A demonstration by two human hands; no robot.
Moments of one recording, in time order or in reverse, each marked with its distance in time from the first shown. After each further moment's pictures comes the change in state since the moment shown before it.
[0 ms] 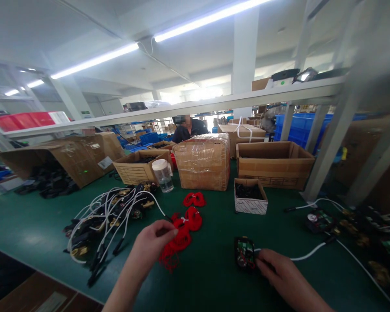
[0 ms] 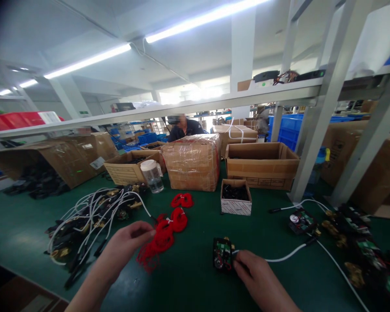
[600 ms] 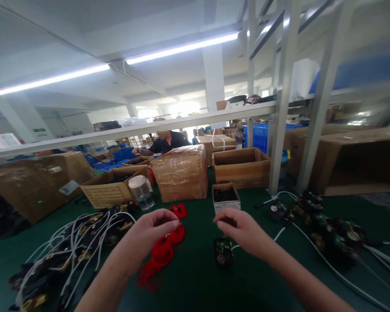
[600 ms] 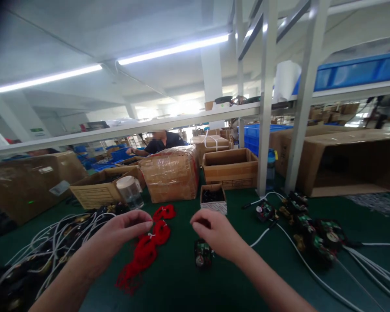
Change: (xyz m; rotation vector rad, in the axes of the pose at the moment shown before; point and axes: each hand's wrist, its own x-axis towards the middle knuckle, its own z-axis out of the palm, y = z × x) left_hand -0.011 0.110 -0.021 -0.314 -0.290 0.161; right_hand 0.021 -0.124 -0.066 0.211 0.195 -0.177
